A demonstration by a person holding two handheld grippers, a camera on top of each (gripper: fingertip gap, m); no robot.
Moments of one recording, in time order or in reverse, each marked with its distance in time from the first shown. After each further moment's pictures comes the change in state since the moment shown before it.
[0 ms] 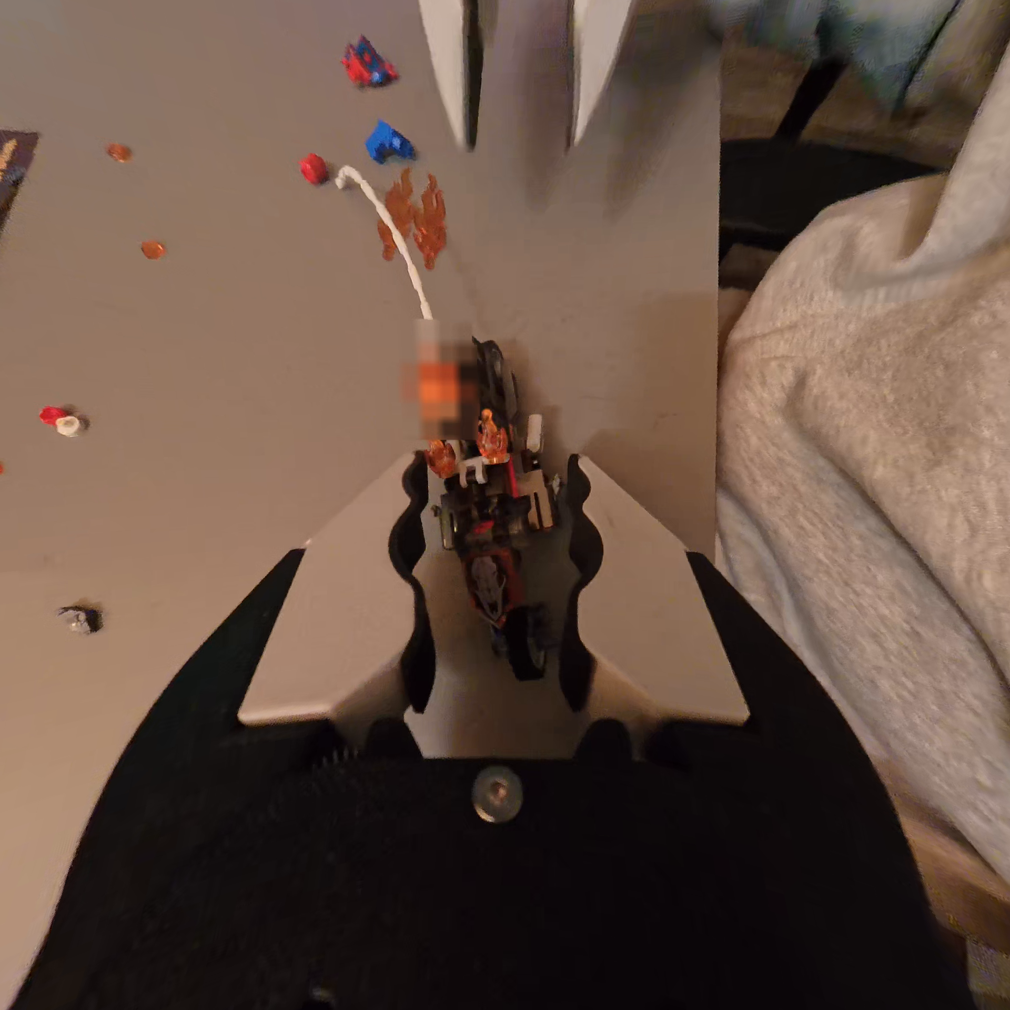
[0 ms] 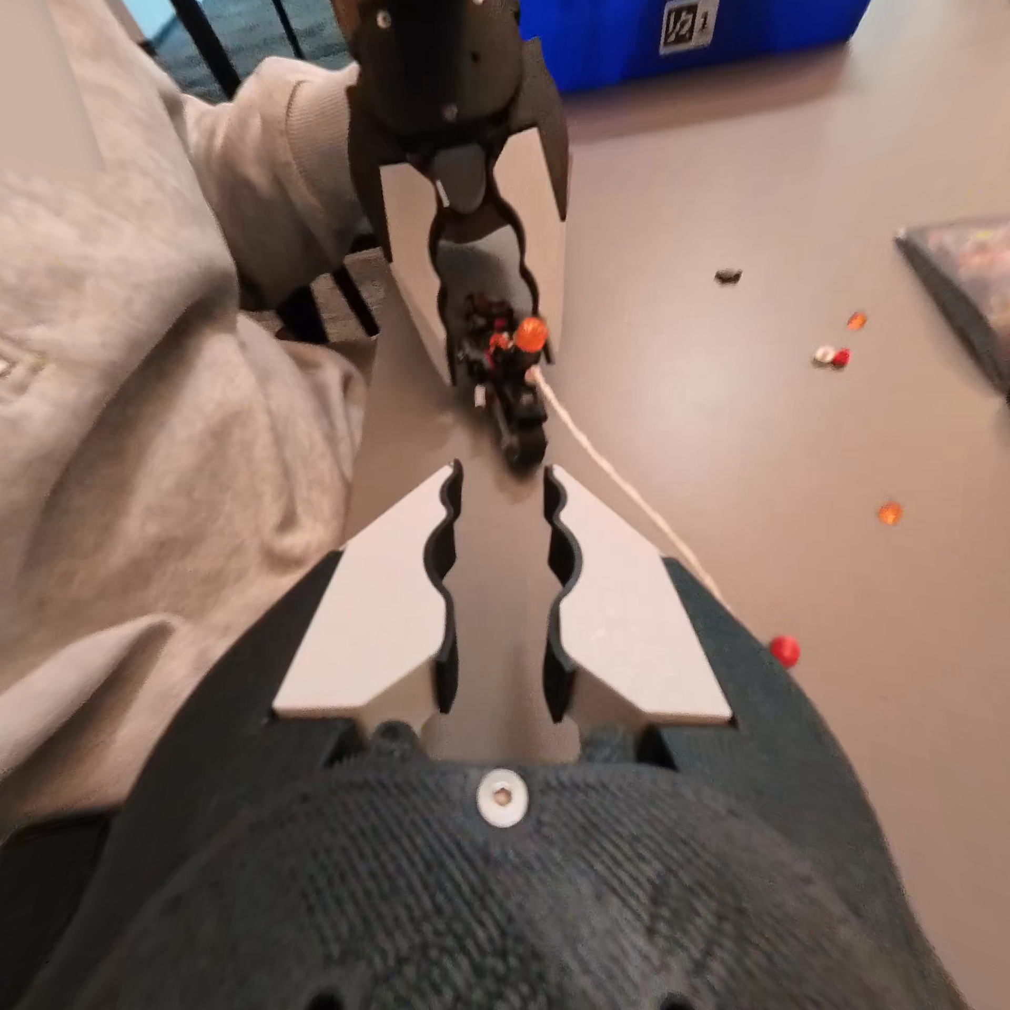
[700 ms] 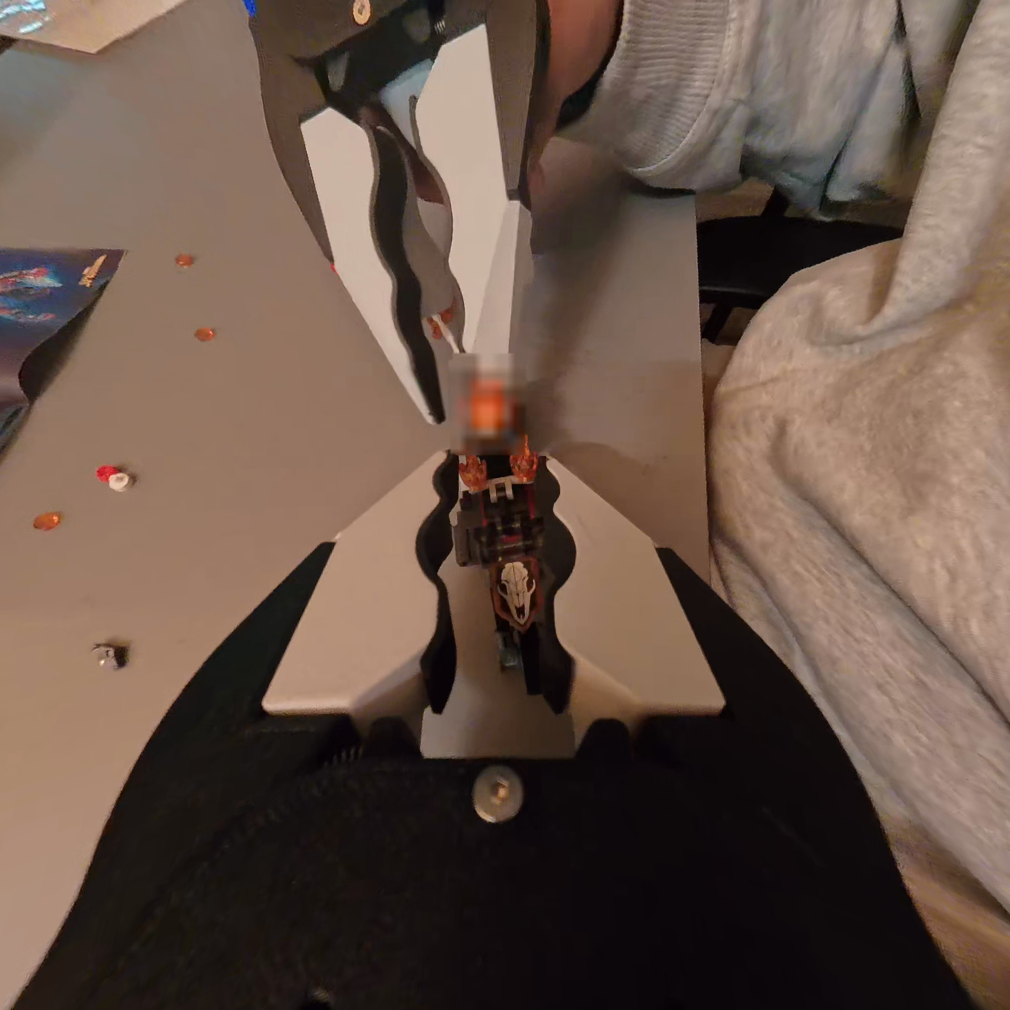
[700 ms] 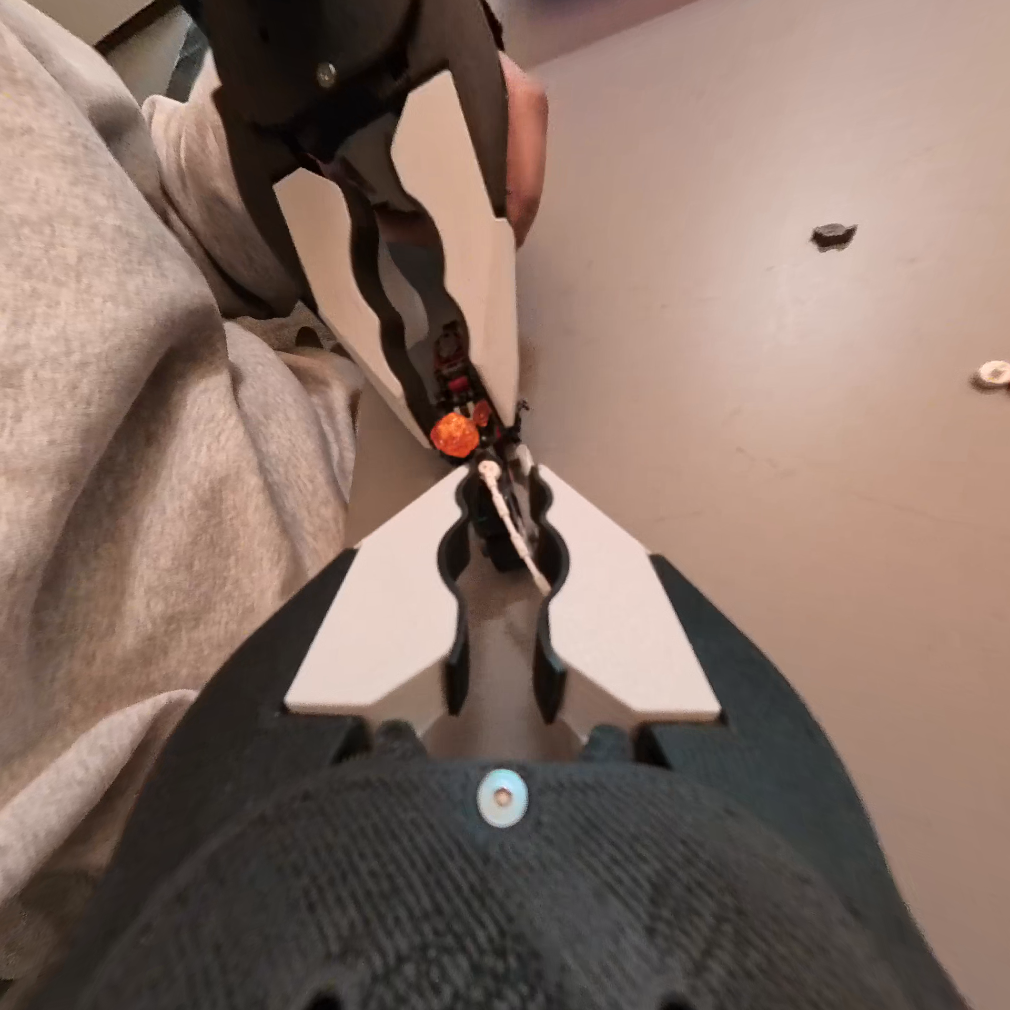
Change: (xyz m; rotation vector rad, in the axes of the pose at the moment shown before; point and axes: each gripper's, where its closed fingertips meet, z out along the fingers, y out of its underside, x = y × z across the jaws) left arm 0.002 -0.018 -0.003 0.132 -0.041 0.050; right arm 0.010 -0.010 0.067 -0.156 -0.140 0.139
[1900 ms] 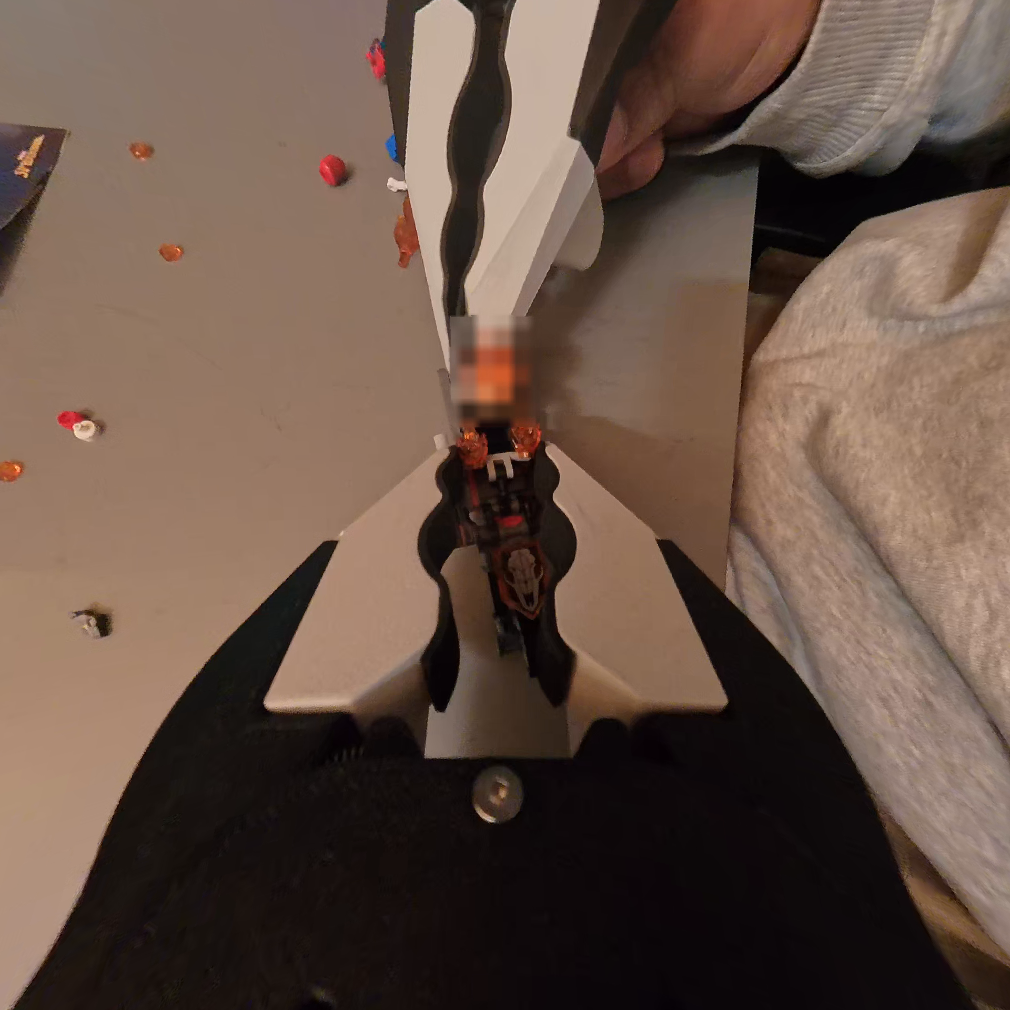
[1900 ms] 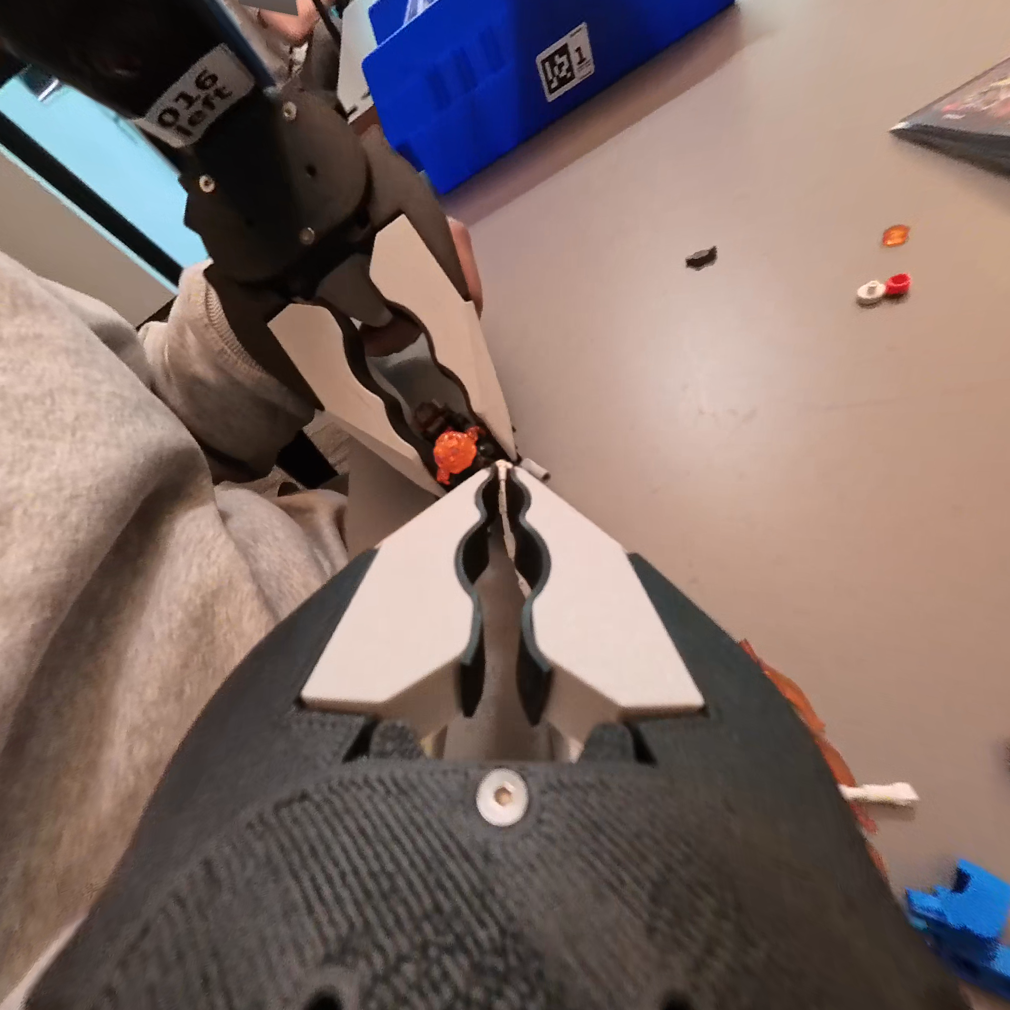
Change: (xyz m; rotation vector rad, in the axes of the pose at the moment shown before) left arm -0.004 0.014 0.011 -0.170 -0.024 -0.057; right arm 0.005 -0.002 -0.006 0.340 0.156 0.196
